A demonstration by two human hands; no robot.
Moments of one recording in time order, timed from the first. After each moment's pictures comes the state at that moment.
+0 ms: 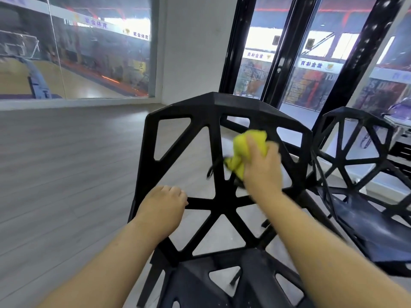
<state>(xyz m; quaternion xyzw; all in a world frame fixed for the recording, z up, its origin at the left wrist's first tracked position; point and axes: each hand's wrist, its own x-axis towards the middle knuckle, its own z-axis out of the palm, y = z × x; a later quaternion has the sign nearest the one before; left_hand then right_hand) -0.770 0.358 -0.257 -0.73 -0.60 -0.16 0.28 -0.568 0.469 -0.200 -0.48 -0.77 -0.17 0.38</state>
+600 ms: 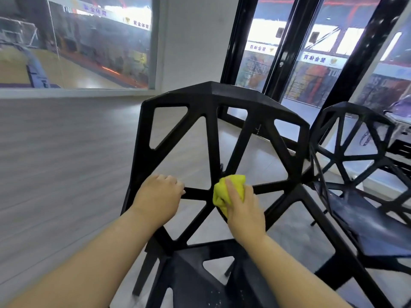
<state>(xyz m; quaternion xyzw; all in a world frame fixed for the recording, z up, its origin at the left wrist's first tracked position) -0.766 0.358 -0.253 -0.73 -0.63 -0.12 0.25 -0.553 0.423 -0.298 -0.50 -0.82 -0.11 0.25</state>
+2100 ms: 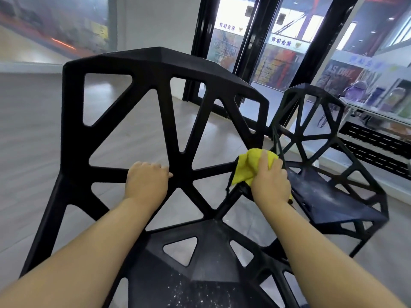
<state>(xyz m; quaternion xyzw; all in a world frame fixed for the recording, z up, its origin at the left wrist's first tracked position) -0.694 0.402 -0.274 -0.66 -0.71 -0.09 0.24 -0.437 0.457 -0.253 -0.71 -0.66 -0.18 0.15</state>
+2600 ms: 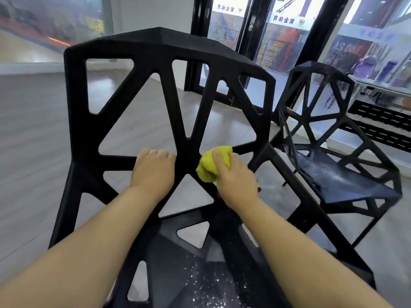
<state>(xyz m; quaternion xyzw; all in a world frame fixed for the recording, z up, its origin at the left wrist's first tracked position) -0.703 0.396 -0.279 -0.71 -0.66 -0.13 0.21 -0.507 0.430 -0.299 -0.55 -0.80 -0.16 0.20</state>
